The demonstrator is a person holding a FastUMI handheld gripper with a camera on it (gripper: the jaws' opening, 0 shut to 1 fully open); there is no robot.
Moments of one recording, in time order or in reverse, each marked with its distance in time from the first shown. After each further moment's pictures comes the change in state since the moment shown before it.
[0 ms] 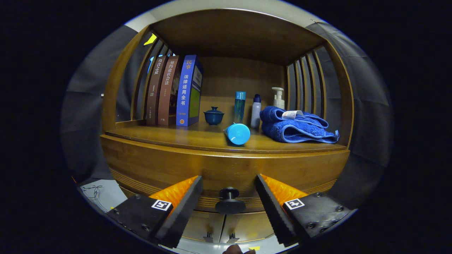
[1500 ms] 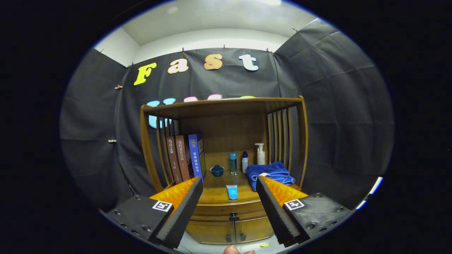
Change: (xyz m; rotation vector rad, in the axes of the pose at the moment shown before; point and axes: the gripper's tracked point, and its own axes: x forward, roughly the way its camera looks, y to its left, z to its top) arm -0.193 -0.021 0.248 0.147 -0.153 -0.024
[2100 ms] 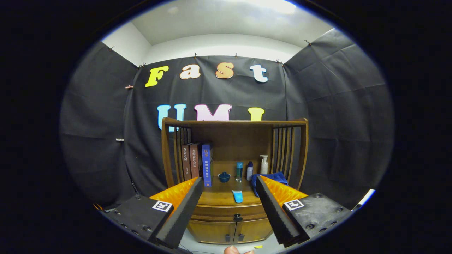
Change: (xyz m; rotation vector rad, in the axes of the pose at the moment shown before) arm -0.044 0.037 0.045 -0.070 -0.056 0.021
